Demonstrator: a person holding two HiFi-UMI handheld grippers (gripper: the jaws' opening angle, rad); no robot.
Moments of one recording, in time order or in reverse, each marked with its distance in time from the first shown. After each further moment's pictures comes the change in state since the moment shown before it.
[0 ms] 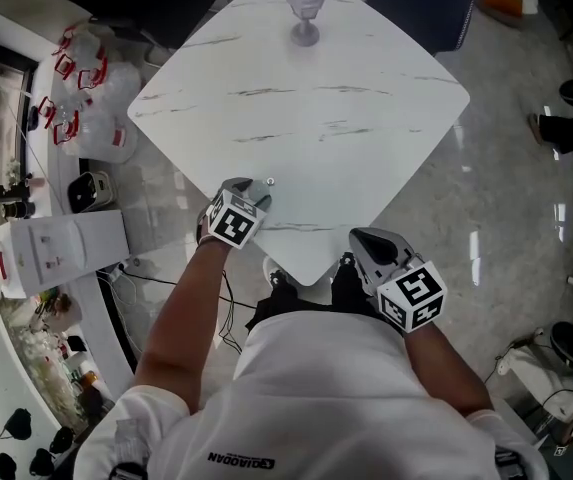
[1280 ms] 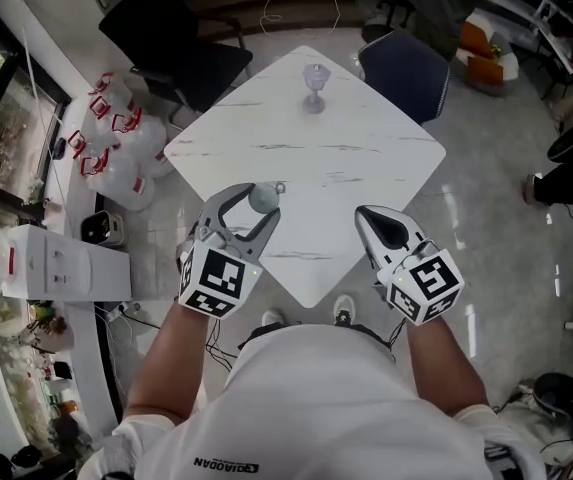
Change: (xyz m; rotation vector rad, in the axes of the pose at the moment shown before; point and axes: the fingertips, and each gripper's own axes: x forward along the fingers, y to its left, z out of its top) left arm -0.291 -0.072 0.148 0.321 -0.597 0.304; right arm -0.078 0.057 0.157 -0.285 -0.365 -0.033
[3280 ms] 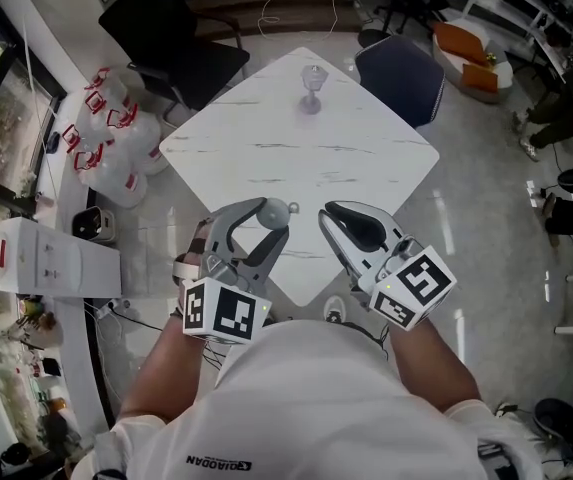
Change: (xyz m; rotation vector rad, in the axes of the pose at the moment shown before) left arm -0.032 -0.035 0.037 0.240 -0.085 0.037; right arm 0.013 0.060 0.054 0.041 -0.140 0.185
